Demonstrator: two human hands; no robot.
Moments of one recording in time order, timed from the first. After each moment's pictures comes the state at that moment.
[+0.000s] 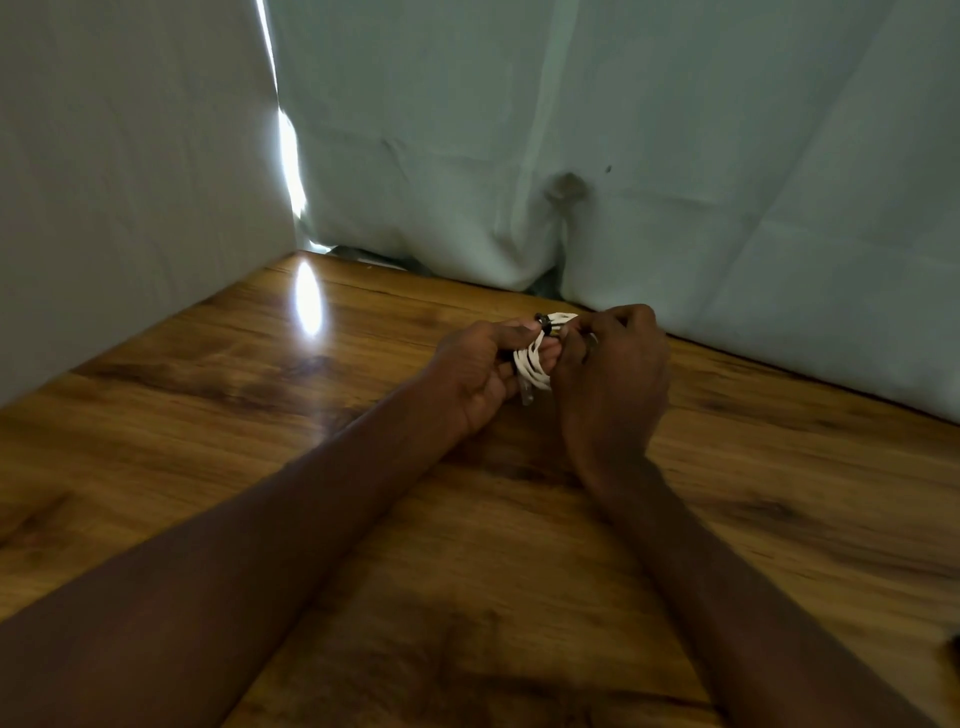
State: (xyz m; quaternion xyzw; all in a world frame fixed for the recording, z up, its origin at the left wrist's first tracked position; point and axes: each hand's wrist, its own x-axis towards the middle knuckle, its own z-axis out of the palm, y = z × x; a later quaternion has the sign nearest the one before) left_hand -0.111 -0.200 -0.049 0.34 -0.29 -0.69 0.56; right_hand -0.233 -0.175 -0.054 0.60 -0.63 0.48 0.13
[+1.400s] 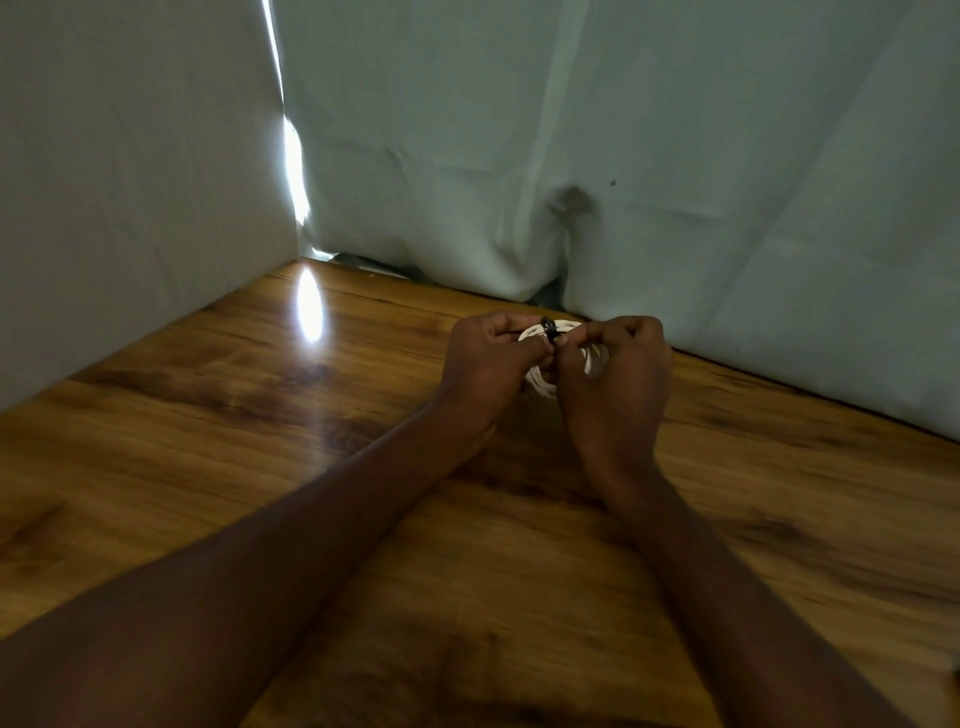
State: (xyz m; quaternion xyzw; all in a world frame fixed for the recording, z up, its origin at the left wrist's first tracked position) left_hand -0.119 -0.200 -0.055 0.41 -0.47 -0.46 0.63; right_hand -0.241 -0.188 -0.056 0.62 -0.55 0.56 0.01
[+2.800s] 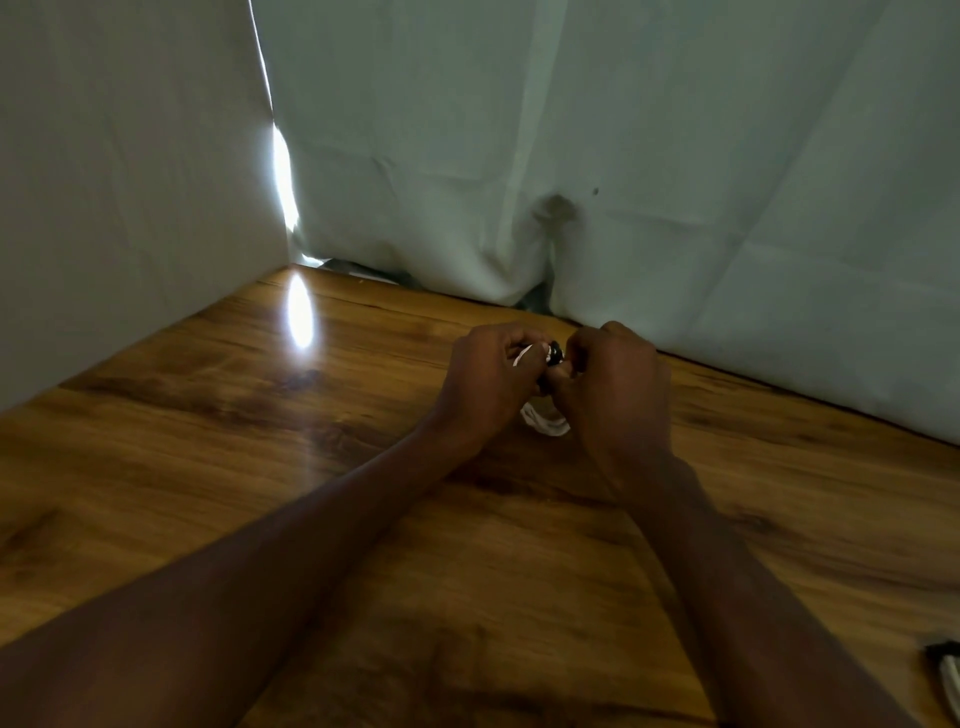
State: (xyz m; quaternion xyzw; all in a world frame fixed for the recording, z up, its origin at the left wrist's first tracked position) left_hand -0.120 -0.207 -0.066 0.41 -0.65 -0.26 0.59; right_hand -0.256 -0.174 -0.029 0.71 -0.60 0.35 0.10
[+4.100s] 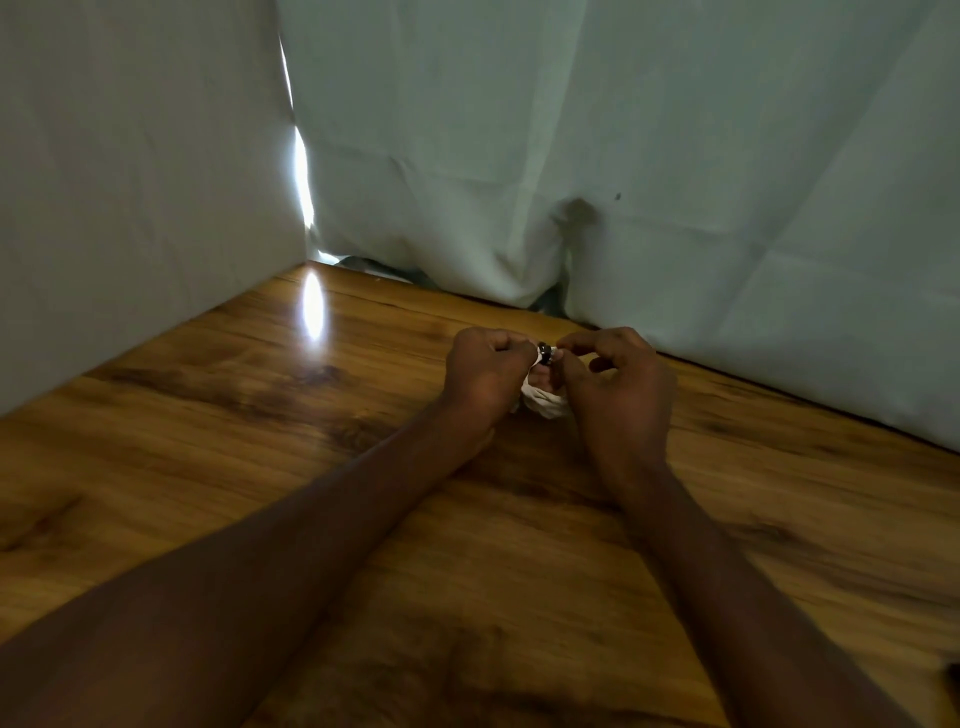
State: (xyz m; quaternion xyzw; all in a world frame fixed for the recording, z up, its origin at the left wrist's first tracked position) left_hand -0.117 -0.209 -0.063 0.49 -0.48 -0.39 0.61; right_hand -0.248 -0.184 -0.051 0.65 -0.51 0.56 -0.04
